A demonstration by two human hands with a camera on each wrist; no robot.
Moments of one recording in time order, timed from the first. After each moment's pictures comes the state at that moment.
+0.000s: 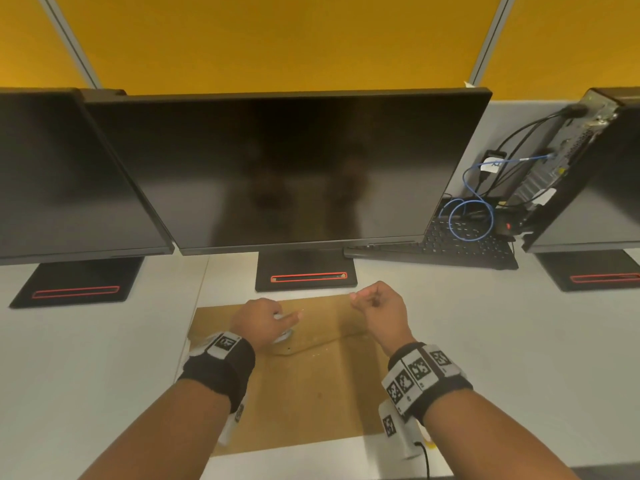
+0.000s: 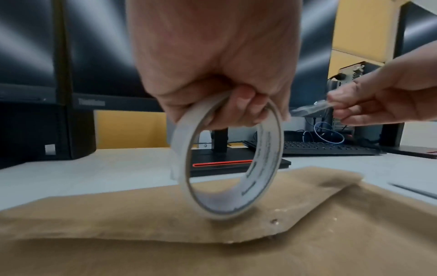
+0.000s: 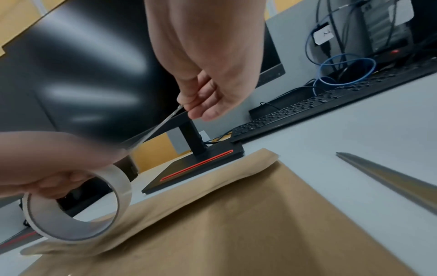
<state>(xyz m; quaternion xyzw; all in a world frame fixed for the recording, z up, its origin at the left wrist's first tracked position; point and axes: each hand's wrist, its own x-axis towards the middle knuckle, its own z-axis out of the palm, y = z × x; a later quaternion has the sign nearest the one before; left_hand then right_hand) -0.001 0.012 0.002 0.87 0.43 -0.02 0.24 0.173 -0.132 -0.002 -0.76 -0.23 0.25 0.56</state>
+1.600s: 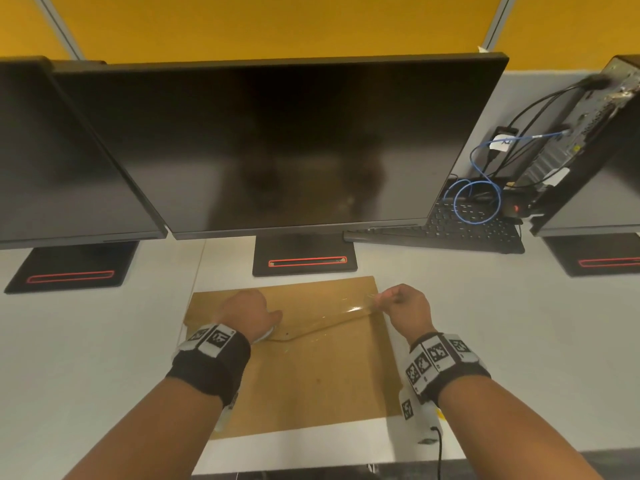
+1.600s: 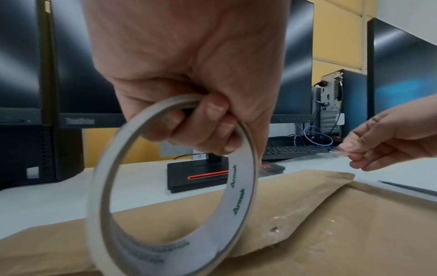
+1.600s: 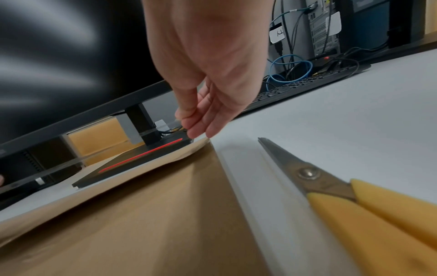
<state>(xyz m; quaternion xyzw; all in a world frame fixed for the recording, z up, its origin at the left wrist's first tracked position) -0.008 0.007 0.007 0.87 0.47 -0.11 0.13 0.216 -0.157 -0.041 -0.83 -0.20 0.25 0.46</state>
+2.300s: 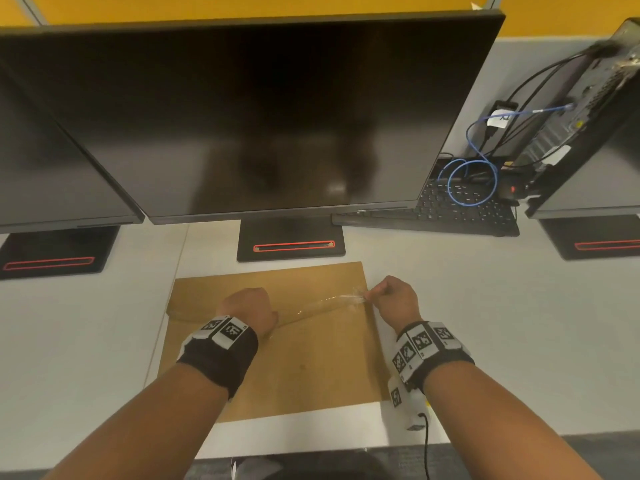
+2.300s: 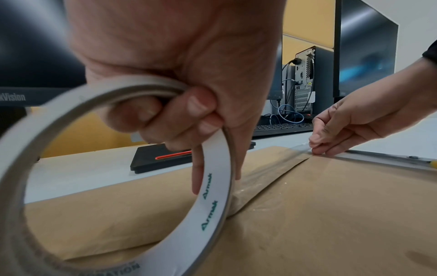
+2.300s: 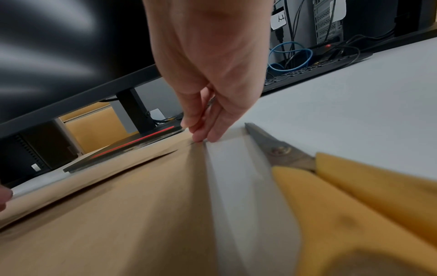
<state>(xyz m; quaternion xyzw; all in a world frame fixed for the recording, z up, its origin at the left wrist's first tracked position) 0.023 -0.020 0.002 0.85 0.46 -0.25 0.09 0.222 -0.166 -0.052 -0.85 -0.19 0.27 0.42</state>
